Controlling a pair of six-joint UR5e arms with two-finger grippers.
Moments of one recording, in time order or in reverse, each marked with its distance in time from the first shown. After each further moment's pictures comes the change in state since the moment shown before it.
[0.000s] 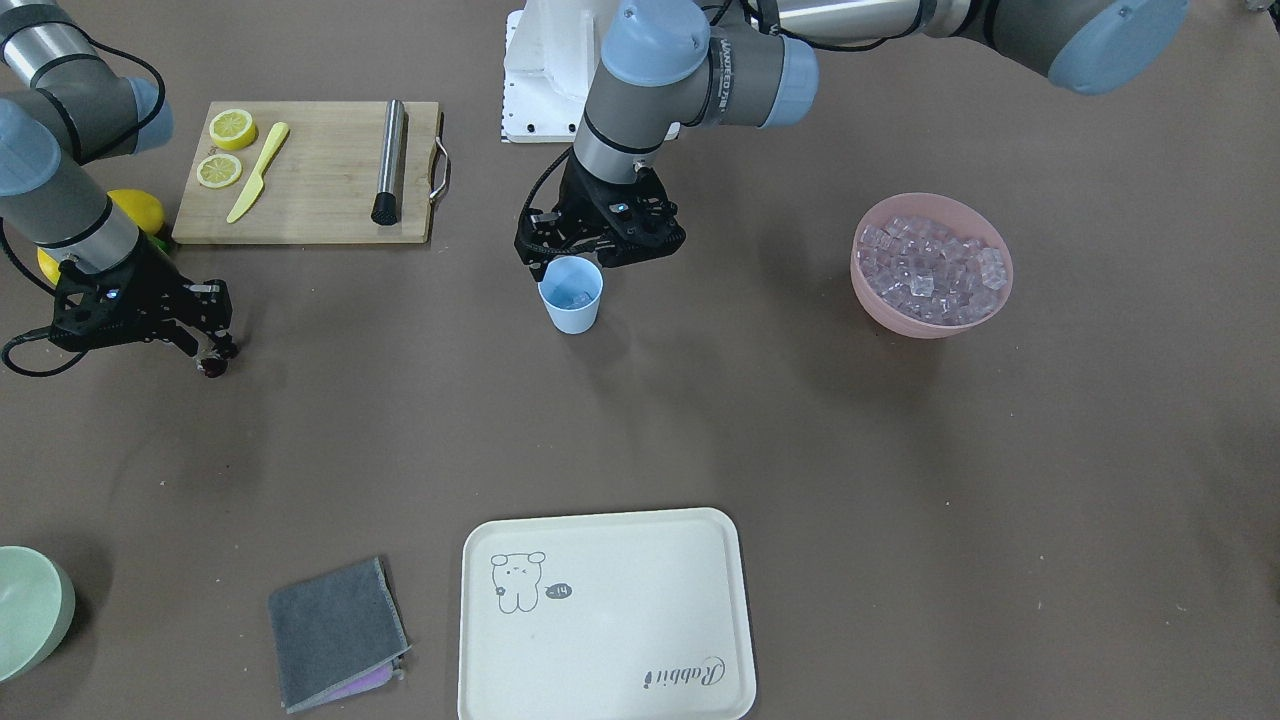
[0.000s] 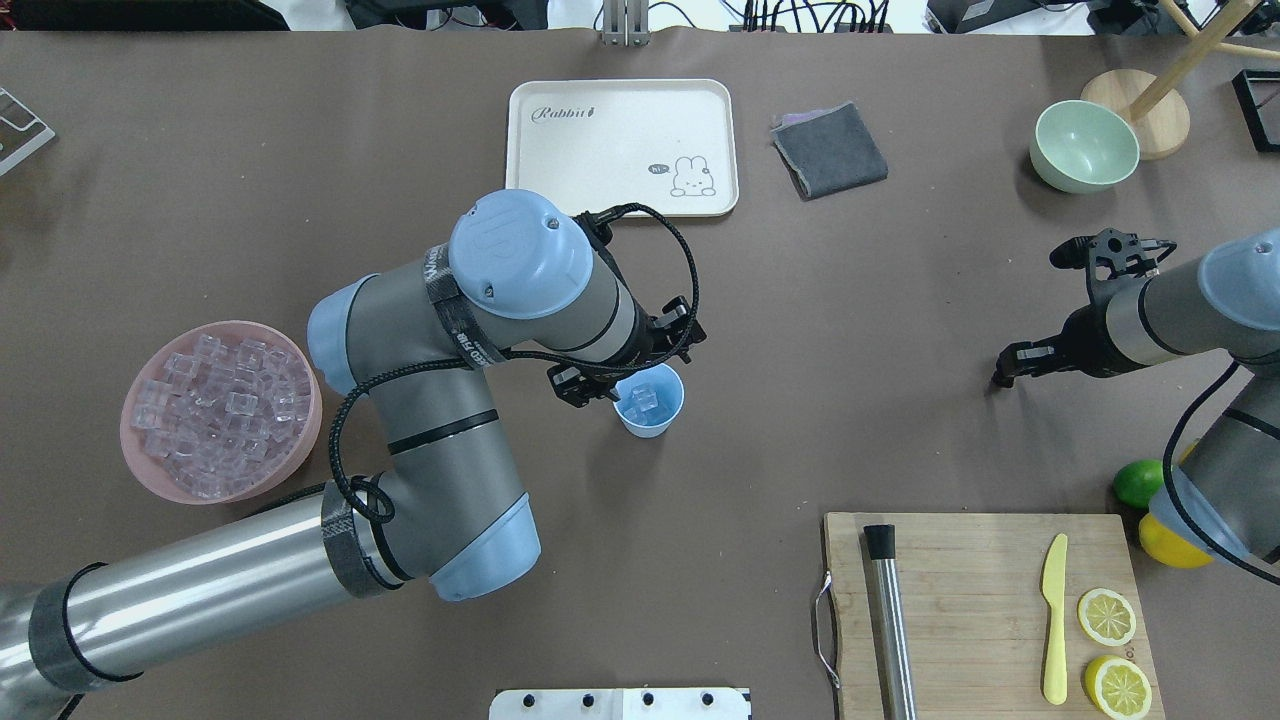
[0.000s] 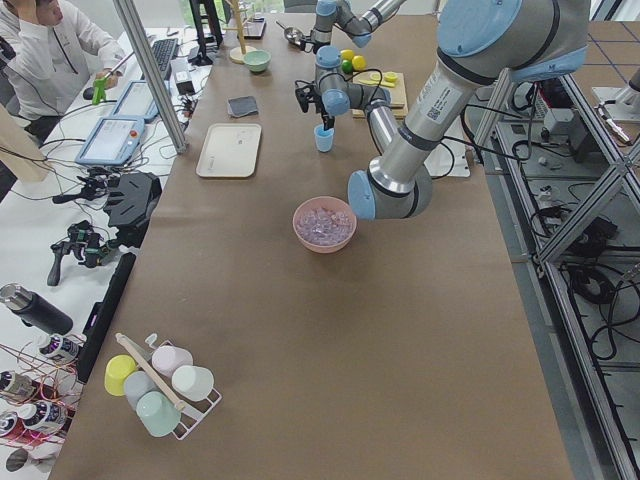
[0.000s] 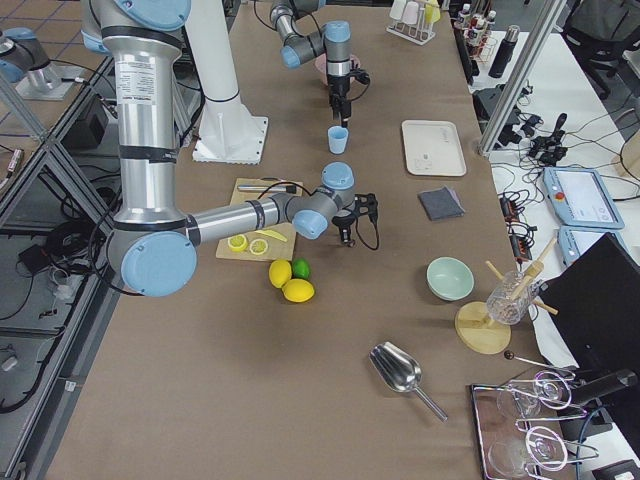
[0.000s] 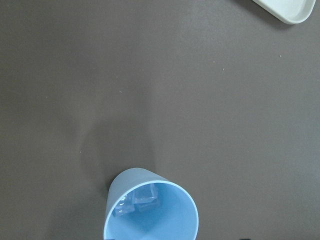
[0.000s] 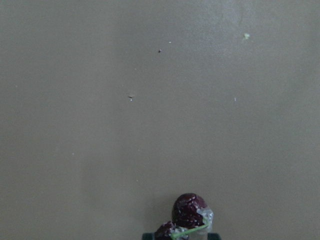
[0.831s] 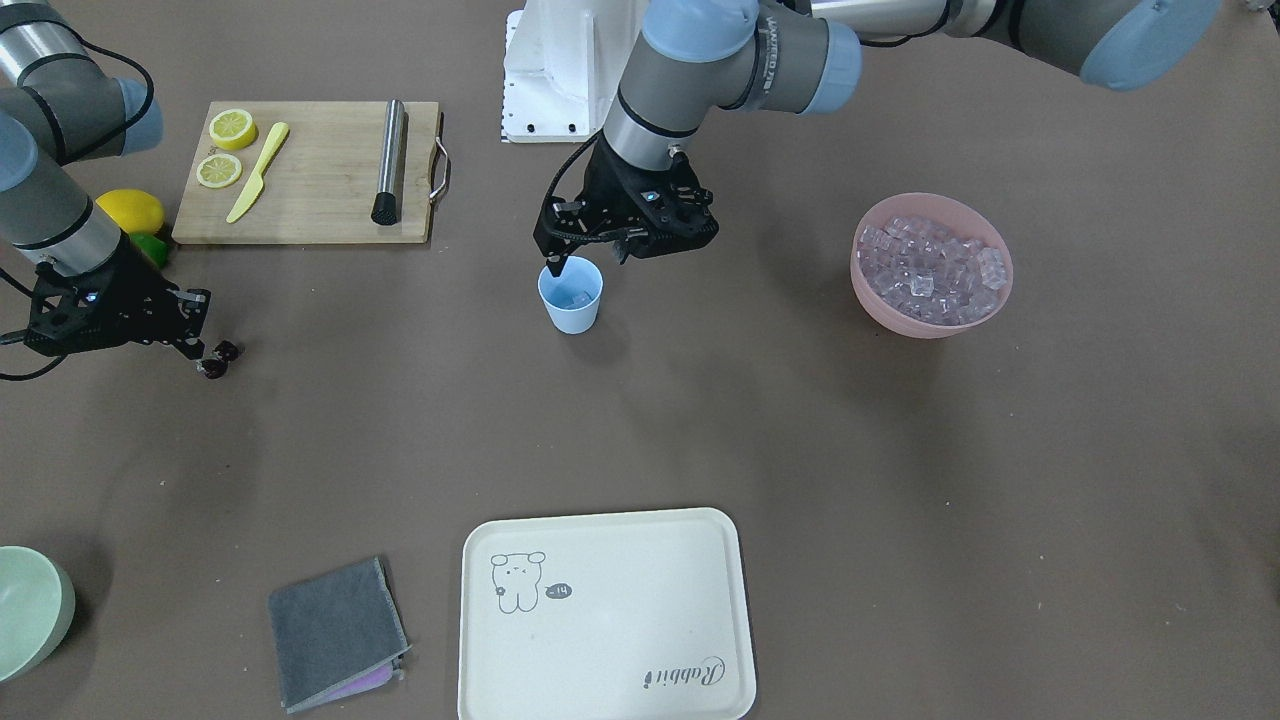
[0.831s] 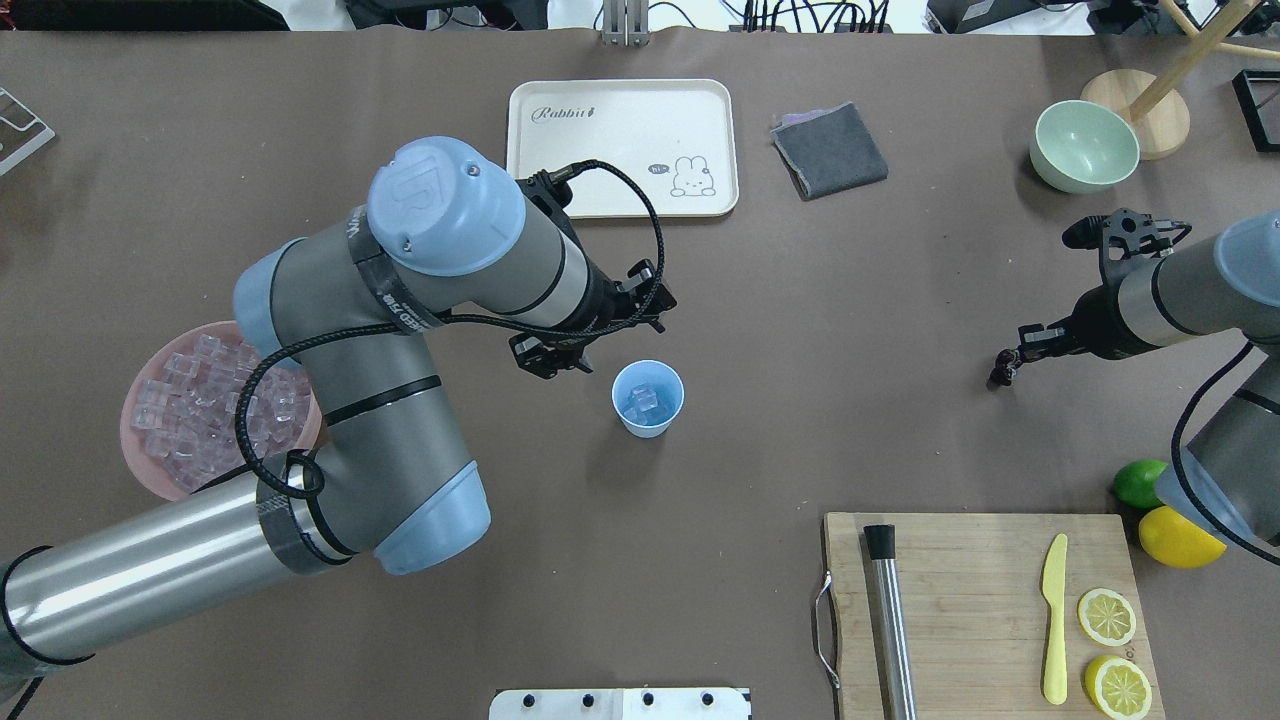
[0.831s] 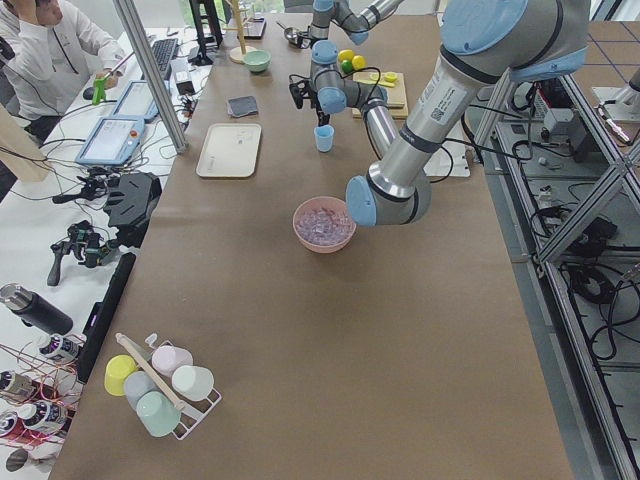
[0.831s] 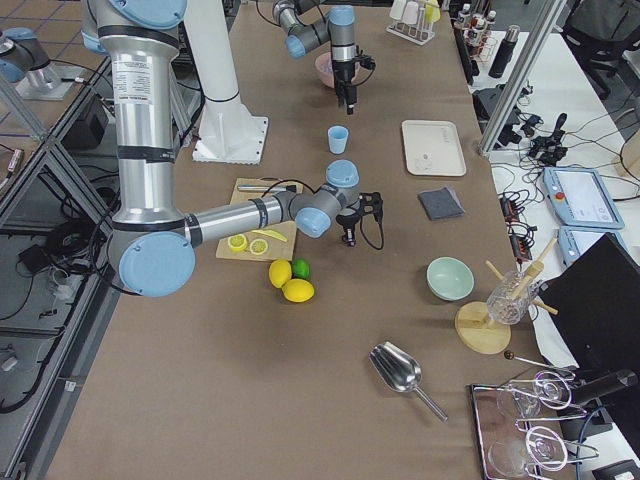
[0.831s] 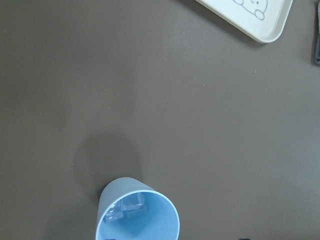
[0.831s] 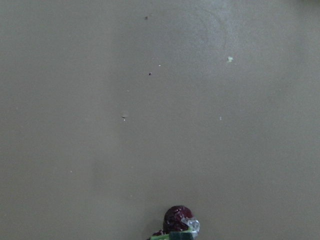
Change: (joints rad) left arm -0.064 0.061 -0.102 0.003 -0.053 0.016; right arm 0.040 0.017 0.010 -0.038 0.015 -0.012
